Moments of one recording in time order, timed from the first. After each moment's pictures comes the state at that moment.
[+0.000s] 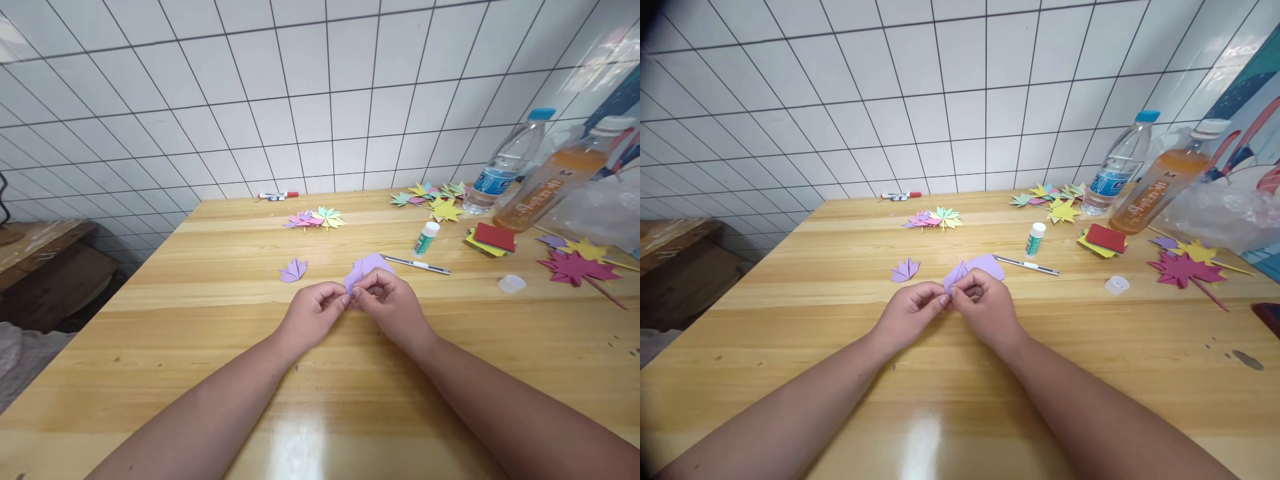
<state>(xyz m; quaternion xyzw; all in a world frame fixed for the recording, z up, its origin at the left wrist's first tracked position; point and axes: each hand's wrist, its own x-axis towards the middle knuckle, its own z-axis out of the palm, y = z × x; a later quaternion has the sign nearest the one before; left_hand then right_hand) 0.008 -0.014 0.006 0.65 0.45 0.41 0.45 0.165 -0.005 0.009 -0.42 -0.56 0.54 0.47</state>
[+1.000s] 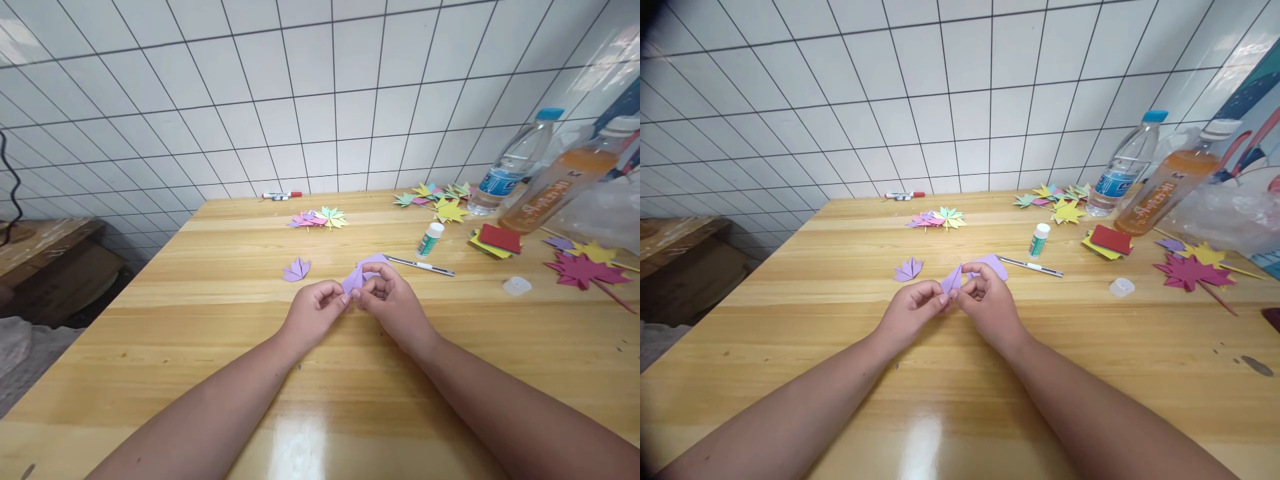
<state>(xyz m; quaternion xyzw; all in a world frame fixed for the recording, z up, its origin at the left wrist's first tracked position) 0.008 -0.015 0.012 0.62 0.48 0.40 0.47 0.164 -0.002 0.011 -0.42 -0.54 0.57 0.45</state>
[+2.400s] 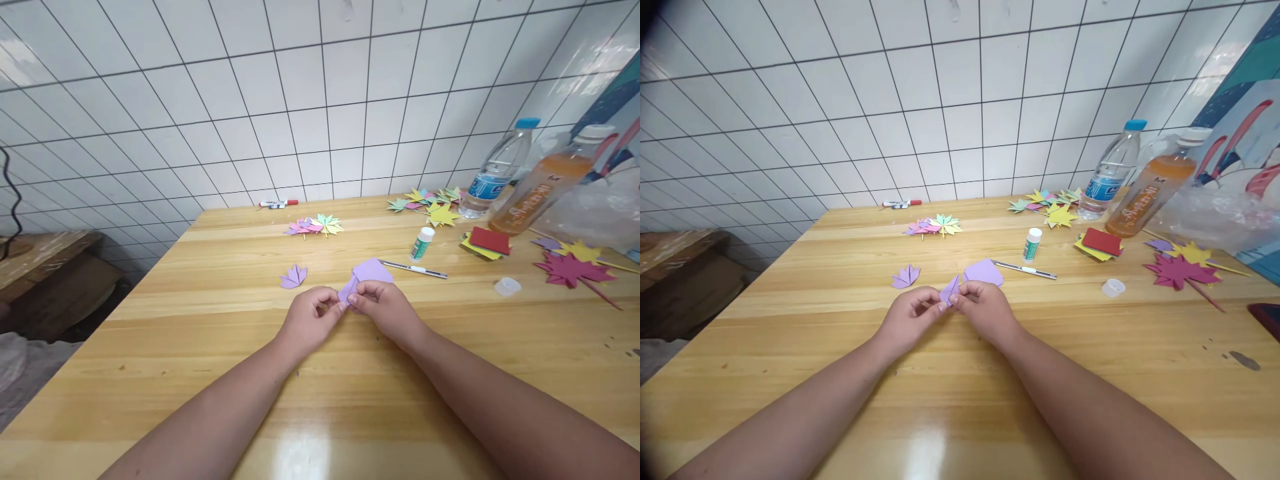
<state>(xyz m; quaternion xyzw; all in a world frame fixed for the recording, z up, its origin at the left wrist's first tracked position) 0.004 -0.013 0.004 0.66 0.51 0.39 0.39 0.170 0.007 0.003 -0.44 -0.59 0.55 0.39</state>
